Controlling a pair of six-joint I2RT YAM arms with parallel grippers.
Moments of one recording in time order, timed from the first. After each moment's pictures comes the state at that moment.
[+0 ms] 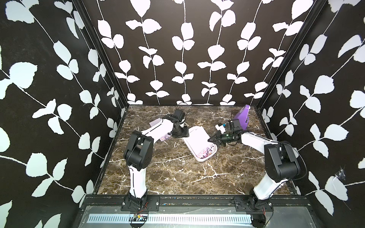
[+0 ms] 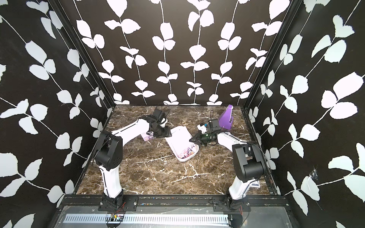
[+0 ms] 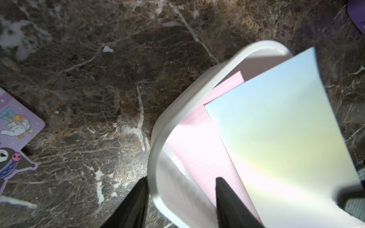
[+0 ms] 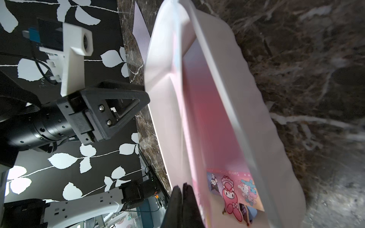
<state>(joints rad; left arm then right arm) -0.51 1.94 1.51 -0.73 0.25 -0.41 0.25 1.70 1.00 -0.28 -0.92 0.61</state>
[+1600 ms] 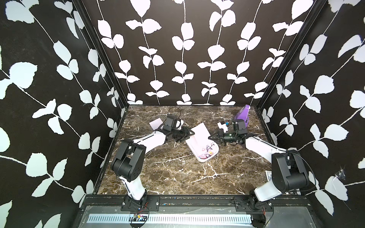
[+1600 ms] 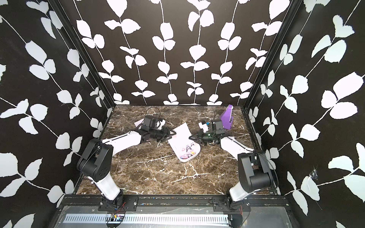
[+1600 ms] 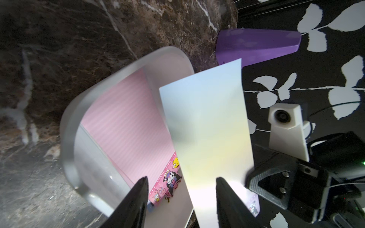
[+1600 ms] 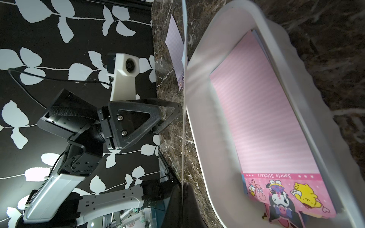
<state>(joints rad) -0.49 1.73 1.07 -0.07 0.64 -0.87 0.24 1.55 0.89 -0.10 -0.97 0.79</state>
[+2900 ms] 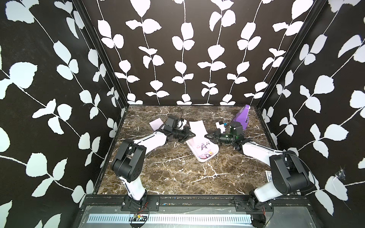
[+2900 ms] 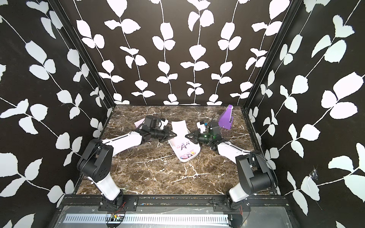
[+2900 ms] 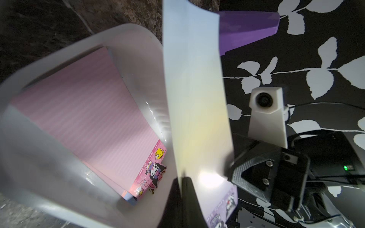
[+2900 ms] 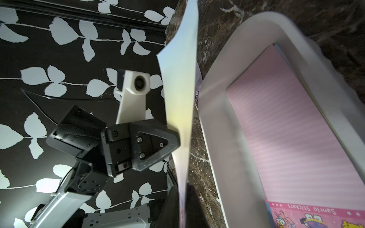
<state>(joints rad) -0.48 1.70 1.08 -0.07 0.73 -0.86 0.33 1.54 0.77 0.26 -0.86 1.02</state>
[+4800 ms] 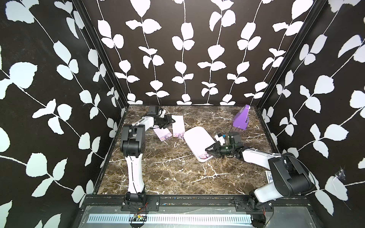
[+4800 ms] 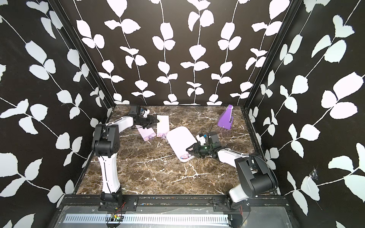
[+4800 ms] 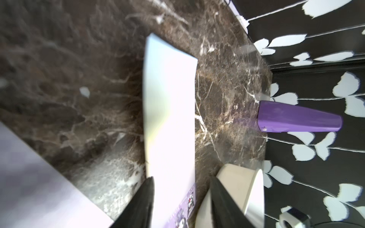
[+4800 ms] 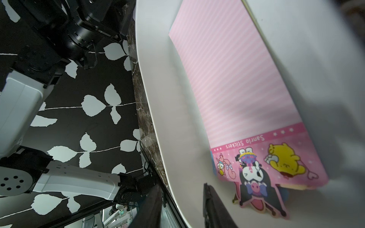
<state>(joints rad) -0.12 2.17 1.58 -0.36 0.68 -0.49 0.35 1.51 0.62 0.10 -0.85 0.83</state>
